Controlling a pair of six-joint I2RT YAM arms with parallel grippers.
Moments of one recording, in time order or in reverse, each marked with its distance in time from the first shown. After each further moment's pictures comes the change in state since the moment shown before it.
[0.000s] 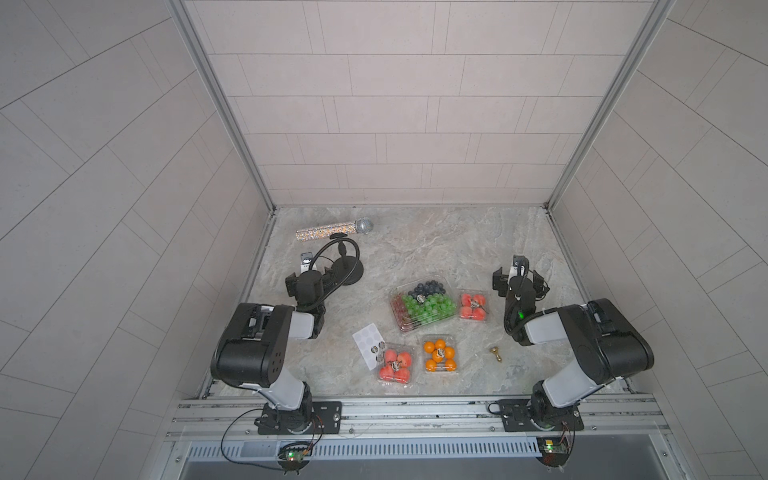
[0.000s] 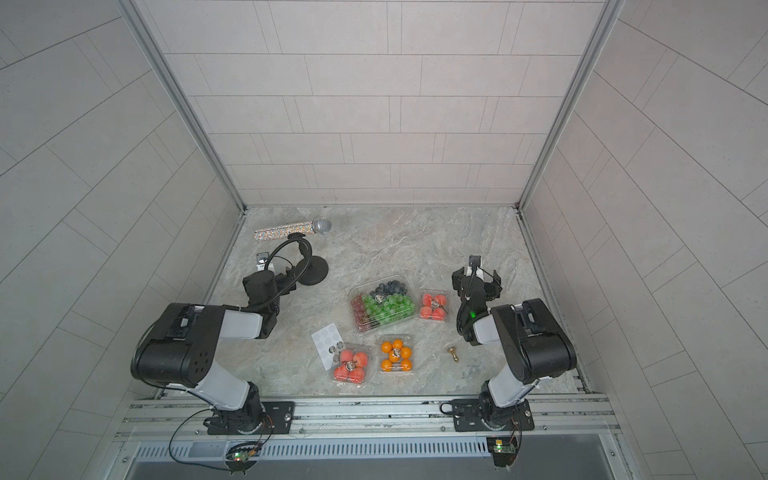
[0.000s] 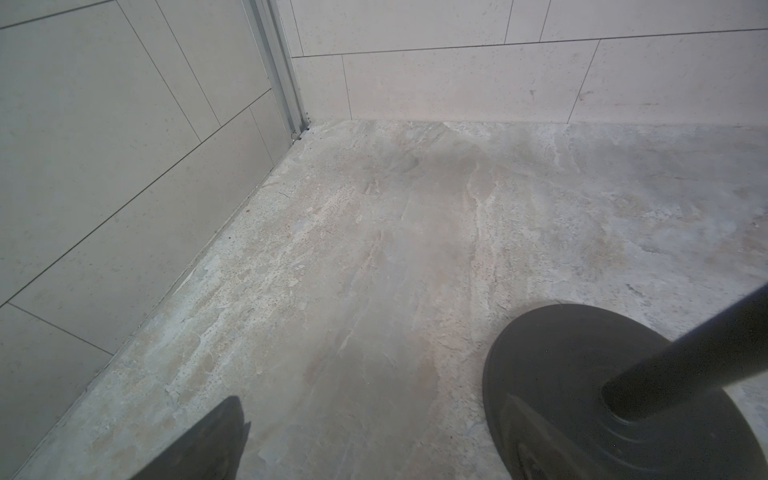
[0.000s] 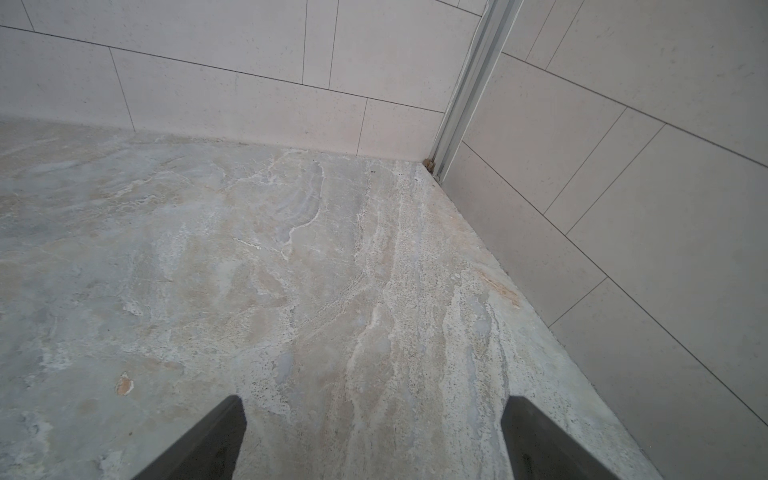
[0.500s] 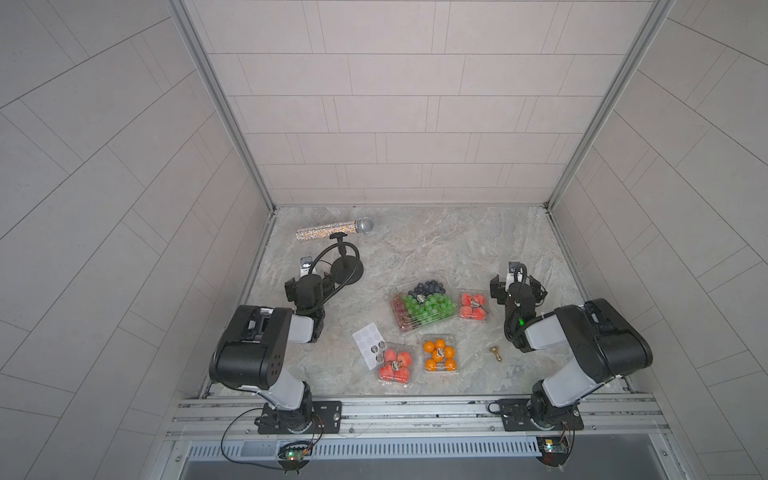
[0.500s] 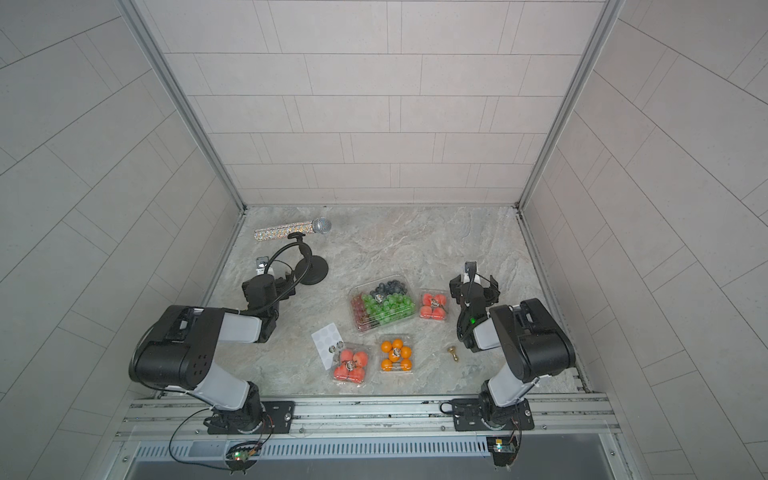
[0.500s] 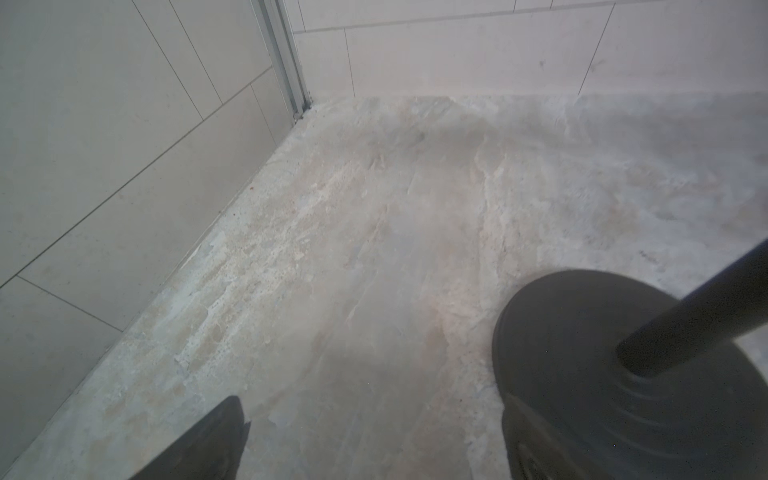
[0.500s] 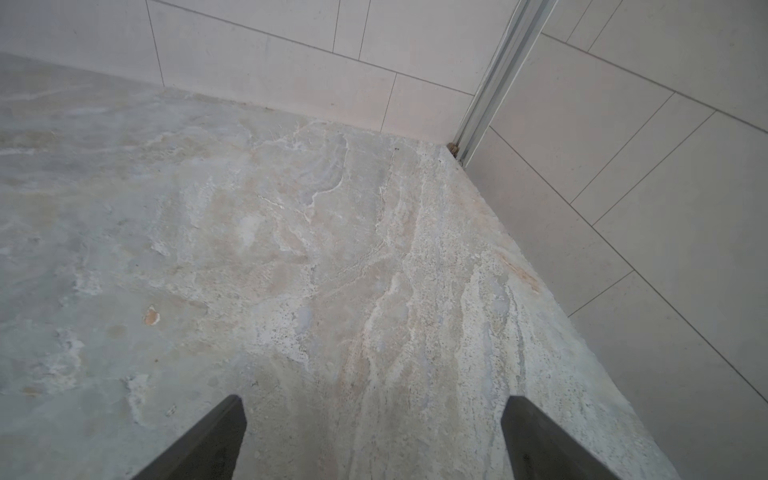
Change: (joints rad) left arm -0.005 -0.019 -0.031 -0.043 -0.003 -0.001; right arm 0.014 0.006 -0.055 0.008 -0.038 -0.036
